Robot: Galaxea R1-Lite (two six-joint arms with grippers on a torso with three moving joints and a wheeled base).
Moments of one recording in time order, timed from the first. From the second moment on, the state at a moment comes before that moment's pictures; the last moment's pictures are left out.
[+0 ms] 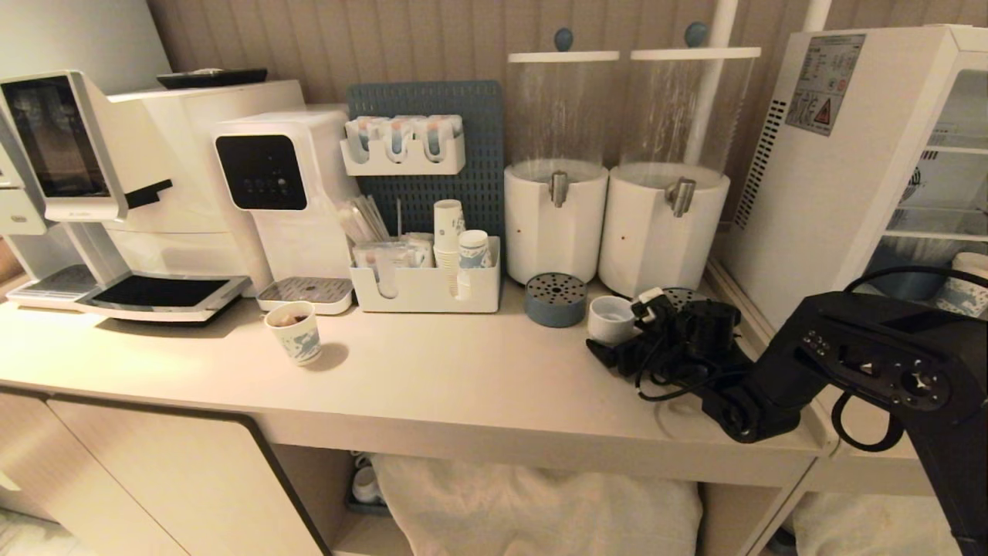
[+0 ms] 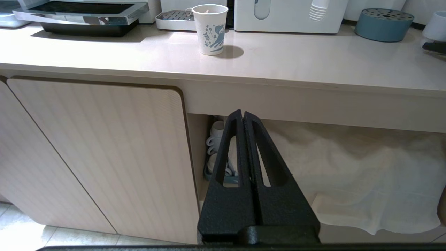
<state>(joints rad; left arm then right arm) 0.01 0.00 0.00 0.00 0.00 -0.03 0.23 2.48 -1.11 -1.11 0.21 -0.18</state>
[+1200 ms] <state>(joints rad) 0.01 0.00 0.00 0.00 0.00 -0.03 0.23 2.46 -1.12 -1.08 0.21 -0.18</state>
